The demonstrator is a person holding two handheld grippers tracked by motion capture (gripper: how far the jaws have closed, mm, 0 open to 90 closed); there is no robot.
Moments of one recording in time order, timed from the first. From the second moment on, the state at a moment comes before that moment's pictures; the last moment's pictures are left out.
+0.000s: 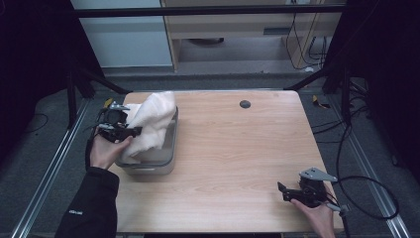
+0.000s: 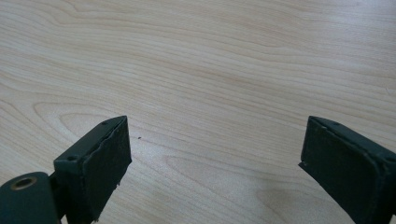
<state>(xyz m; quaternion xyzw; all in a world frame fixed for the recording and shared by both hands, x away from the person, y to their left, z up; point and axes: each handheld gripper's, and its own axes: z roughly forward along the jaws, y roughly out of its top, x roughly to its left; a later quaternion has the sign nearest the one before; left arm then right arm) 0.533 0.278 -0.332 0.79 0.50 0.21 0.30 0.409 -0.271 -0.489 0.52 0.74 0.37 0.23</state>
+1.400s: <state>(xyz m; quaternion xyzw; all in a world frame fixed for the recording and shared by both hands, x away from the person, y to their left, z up) 0.496 0.239 -0.261 0.81 0.42 0.22 0.34 0.409 -0.271 -0.489 0.52 0.73 0.37 0.23</state>
